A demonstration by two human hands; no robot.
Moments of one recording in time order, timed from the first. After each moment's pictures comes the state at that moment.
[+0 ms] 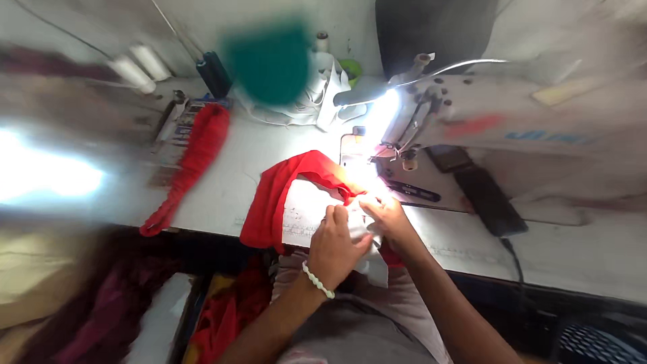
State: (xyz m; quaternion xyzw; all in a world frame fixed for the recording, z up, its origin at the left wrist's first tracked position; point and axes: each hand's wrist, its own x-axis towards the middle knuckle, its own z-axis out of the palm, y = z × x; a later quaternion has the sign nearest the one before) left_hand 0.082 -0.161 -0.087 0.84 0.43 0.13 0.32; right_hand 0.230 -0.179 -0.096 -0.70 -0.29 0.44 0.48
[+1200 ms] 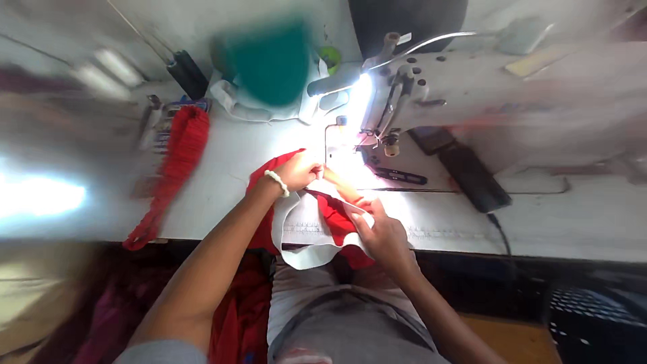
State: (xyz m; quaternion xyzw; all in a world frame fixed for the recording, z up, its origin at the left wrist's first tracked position) left_hand 0.105 0.001 -0.063 0.94 0.16 -0.08 0.29; right_hand 0.204 -0.229 -0.110 -0.80 -0.46 0.18 0.33
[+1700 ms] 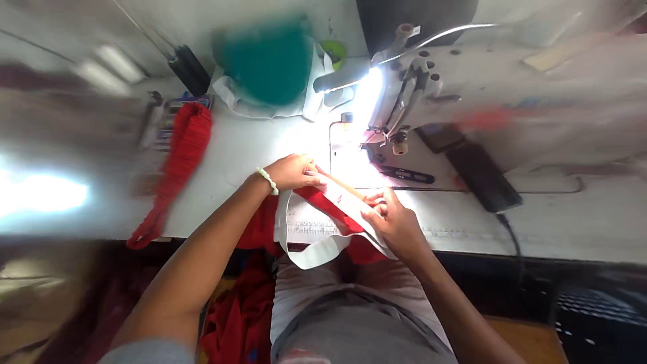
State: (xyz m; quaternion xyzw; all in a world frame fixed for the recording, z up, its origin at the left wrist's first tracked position) left_hand 0.084 0.019 -0.065 0.93 0.16 -0.12 0.31; right_hand 0.226 -0.220 -0.097 -0.79 -0.43 0.29 0.33
